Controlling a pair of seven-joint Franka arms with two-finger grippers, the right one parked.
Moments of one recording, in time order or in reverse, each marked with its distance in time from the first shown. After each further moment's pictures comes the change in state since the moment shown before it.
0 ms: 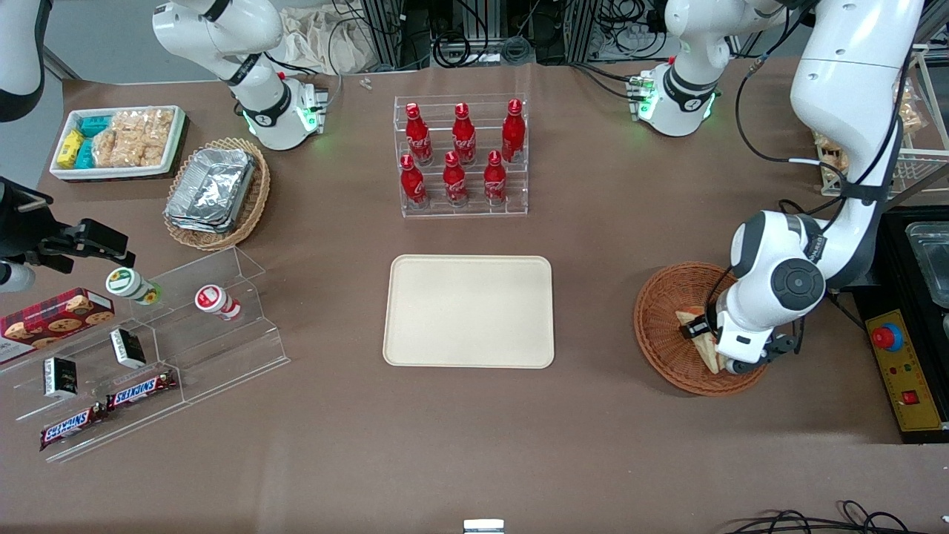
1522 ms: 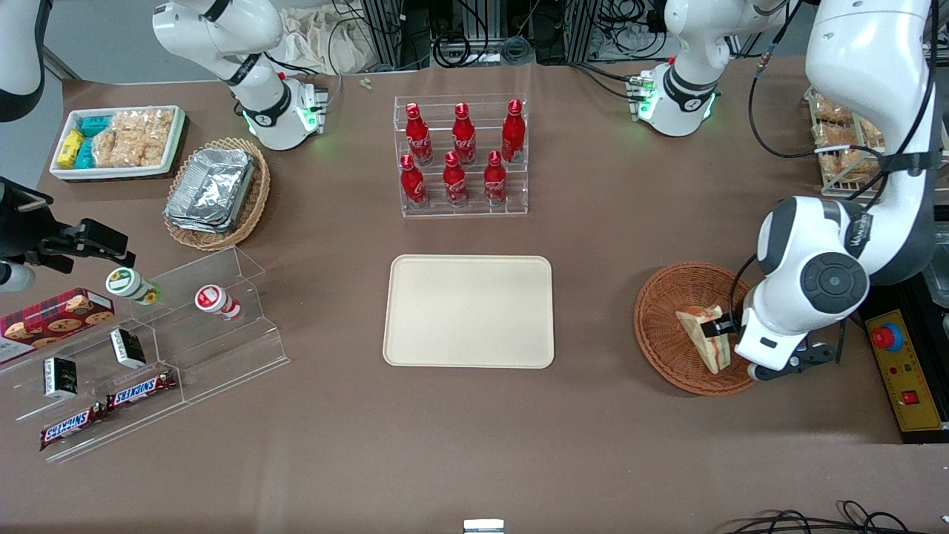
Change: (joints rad) arm -0.039 -0.057 0.002 0.236 0.042 -0.329 0.173
